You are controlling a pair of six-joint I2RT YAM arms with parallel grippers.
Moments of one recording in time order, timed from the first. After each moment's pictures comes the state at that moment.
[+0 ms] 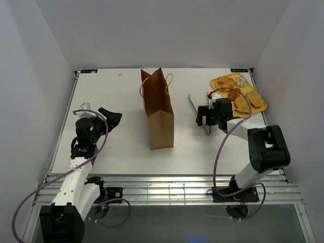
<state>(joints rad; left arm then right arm) 0.00 0.82 0.45 0.07 0.20 -0.74 0.20 1.58 0.74 0.13 -0.20 0.07</state>
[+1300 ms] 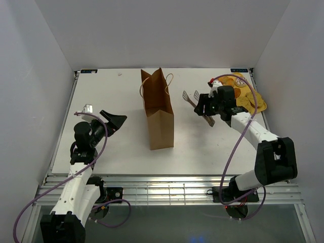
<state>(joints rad) 0.00 0.73 0.41 0.13 0.41 -0.84 0.26 1.48 0.97 -0.15 -0.24 0.16</state>
